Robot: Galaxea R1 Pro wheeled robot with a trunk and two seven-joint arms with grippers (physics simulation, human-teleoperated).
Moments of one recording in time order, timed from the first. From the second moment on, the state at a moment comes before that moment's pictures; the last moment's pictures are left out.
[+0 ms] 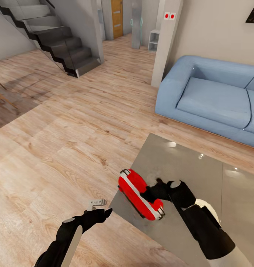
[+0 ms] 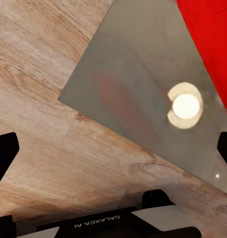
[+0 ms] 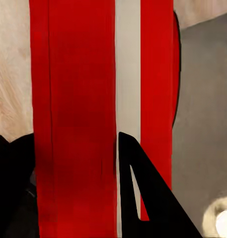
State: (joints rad) left arm -0.25 -0.07 -0.08 -1.30 0.19 0.63 -0.13; right arm -0.53 -0.11 0.39 -1.58 0.39 0.97 0.67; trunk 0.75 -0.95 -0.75
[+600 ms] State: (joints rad) left arm -0.25 -0.07 -0.08 -1.31 0.19 0.63 -0.13; right arm -0.54 -0.14 0.38 -1.57 0.37 0.98 0.74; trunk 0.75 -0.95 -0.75
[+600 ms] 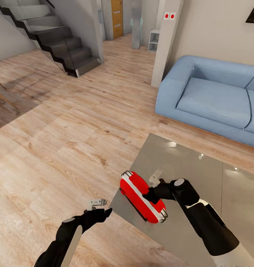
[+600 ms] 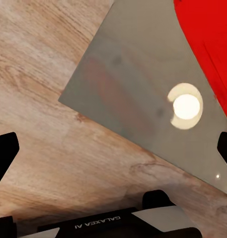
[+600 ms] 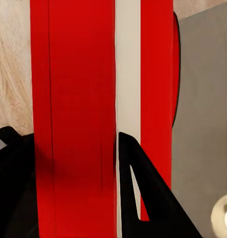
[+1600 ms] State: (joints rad) left arm -0.25 -0.07 -0.07 -1.39 0.20 0.64 -0.15; right arm -0.58 -0.17 0.35 -1.57 0.37 1.00 0.76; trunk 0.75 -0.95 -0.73
